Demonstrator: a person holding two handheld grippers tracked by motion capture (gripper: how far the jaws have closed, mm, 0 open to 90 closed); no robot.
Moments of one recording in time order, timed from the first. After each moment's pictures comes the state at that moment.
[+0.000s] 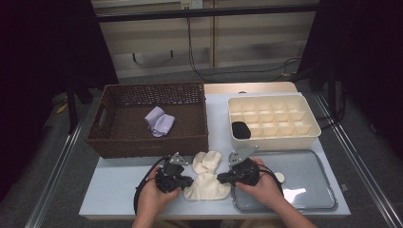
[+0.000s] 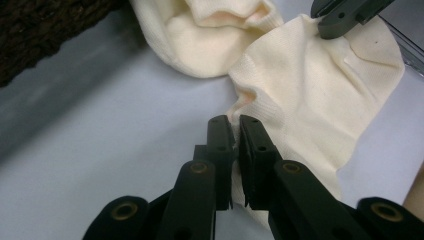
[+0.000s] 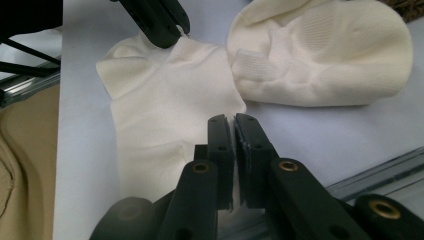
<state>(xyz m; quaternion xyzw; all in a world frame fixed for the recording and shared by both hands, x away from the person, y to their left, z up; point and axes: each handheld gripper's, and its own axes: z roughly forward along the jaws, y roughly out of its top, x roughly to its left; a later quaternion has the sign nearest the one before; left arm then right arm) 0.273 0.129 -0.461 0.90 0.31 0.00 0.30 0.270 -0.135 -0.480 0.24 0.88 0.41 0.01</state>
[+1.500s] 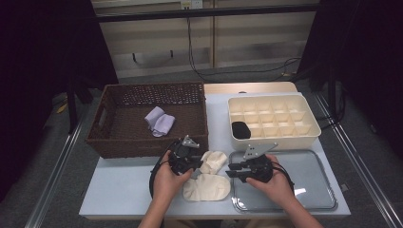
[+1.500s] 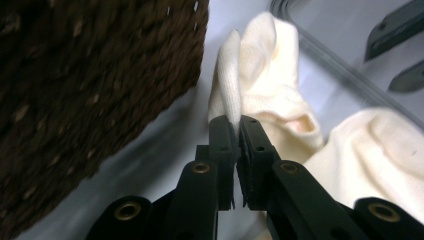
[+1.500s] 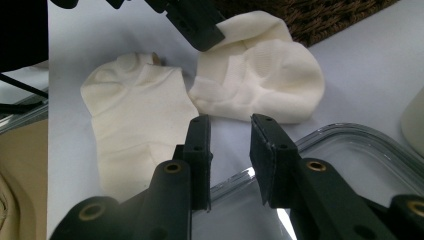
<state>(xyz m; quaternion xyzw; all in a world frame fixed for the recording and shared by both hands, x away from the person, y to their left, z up) 0.316 0.091 -0.449 0.89 0.32 0.04 0.33 0.267 -0.168 -0.467 0.29 0.85 0.44 0.05</state>
